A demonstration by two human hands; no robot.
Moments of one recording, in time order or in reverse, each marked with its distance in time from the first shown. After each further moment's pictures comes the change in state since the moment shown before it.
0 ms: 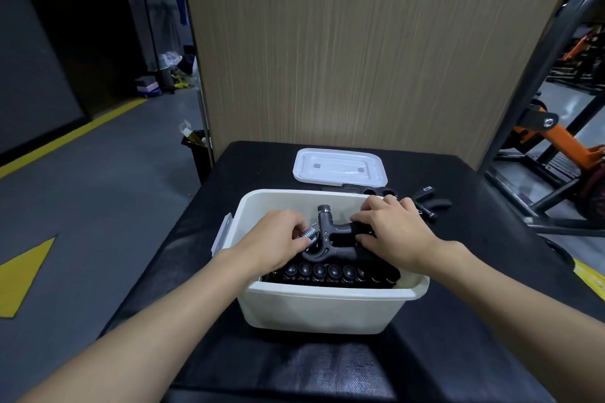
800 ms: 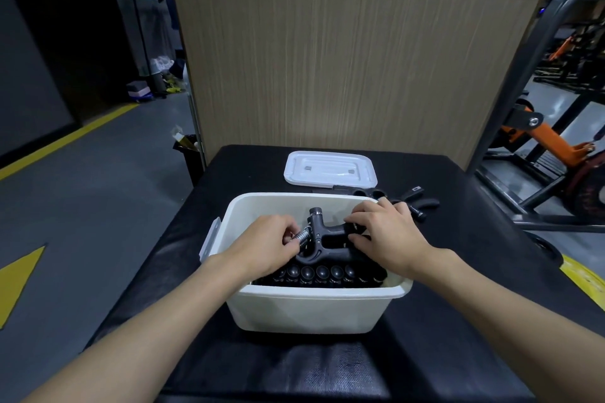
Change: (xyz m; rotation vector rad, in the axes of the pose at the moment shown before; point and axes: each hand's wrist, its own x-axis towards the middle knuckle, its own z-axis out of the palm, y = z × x) left_hand 0.001 -0.001 0.006 0.021 0.023 0.037; right_hand -0.012 0.005 0.005 0.099 0.063 0.057
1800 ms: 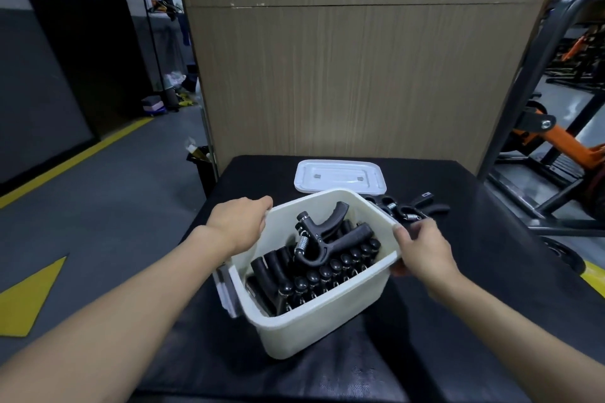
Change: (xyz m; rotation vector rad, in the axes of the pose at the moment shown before) left_hand 0.017 -0.037 -0.058 0.622 0.004 -0.012; right_hand -0.027 0.001 0.000 0.964 0.192 0.805
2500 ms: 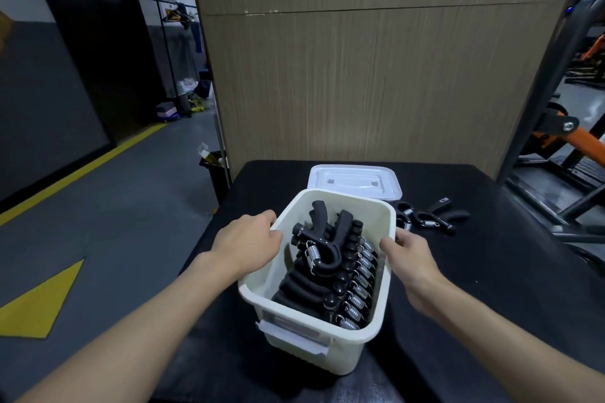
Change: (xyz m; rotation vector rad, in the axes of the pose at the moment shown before) left_hand -0.028 0.007 -0.007 -0.301 -0.045 -0.219; right_hand -0.011 -0.012 0.045 0.257 -0.159 -0.049
